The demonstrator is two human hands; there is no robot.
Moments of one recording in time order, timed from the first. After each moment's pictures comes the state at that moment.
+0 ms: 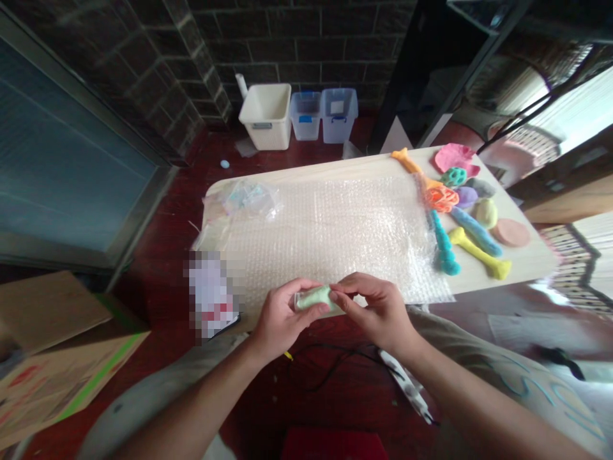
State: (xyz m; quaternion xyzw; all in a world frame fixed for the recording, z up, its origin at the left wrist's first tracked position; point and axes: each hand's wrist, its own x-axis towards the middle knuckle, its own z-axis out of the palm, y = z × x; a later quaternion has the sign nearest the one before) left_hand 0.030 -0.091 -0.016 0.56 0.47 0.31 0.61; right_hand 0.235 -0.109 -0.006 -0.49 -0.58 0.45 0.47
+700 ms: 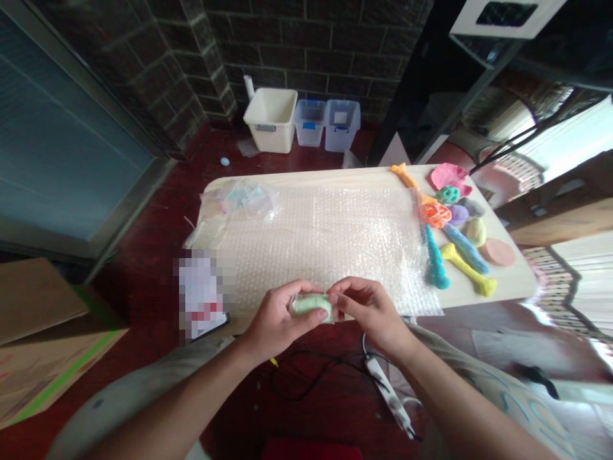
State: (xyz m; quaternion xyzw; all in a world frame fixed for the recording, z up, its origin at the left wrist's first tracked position) left_hand 0.033 -0.084 -0.008 0.61 0.45 0.28 0.59; right_hand 0.242 -0.100 -0.008 -0.45 -0.40 0.68 0.42
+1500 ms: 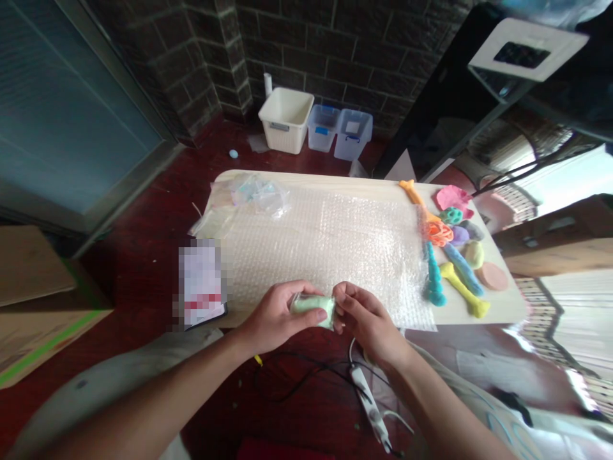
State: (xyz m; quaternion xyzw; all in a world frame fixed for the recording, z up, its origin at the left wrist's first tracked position) left_hand 0.031 -0.080 -0.007 0.57 0.42 0.29 0.65; right_hand 0.239 -0.103 -0.008 -0.43 -0.35 0.73 0.39
